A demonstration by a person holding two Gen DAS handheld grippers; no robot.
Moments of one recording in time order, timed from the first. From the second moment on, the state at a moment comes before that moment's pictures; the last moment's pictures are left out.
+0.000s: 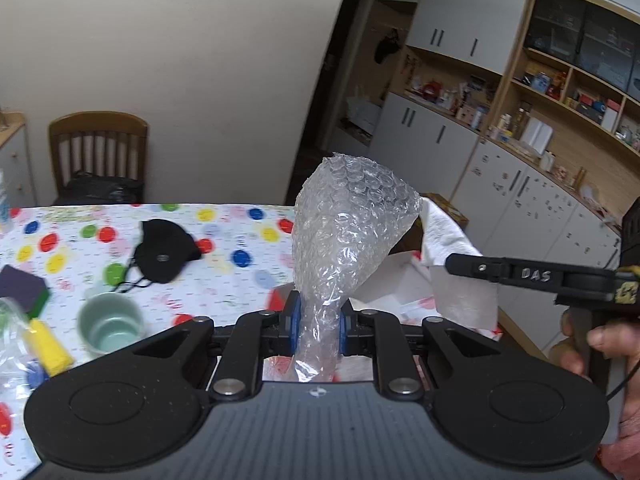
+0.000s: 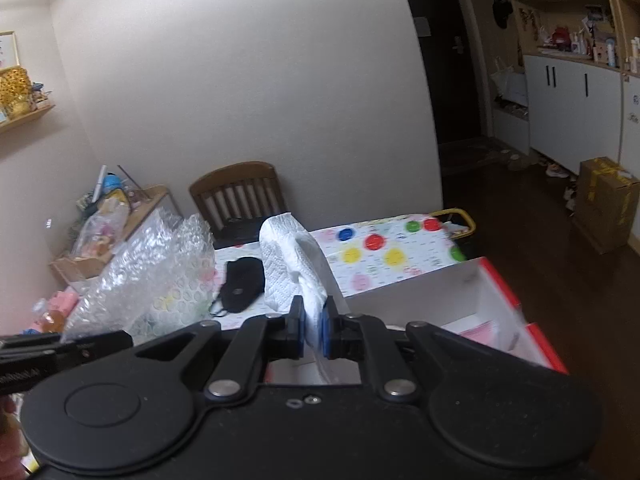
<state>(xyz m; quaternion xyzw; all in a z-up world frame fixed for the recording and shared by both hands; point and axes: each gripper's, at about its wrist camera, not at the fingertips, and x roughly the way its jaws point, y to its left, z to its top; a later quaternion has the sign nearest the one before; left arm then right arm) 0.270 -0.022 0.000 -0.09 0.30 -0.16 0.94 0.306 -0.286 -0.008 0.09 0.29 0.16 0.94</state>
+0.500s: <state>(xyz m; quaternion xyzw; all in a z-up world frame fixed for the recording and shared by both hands) 0.312 -0.113 -0.030 -0.07 0.36 -0.20 0.91 0.344 -0.345 -0.040 0.07 0.32 0.11 0.94</state>
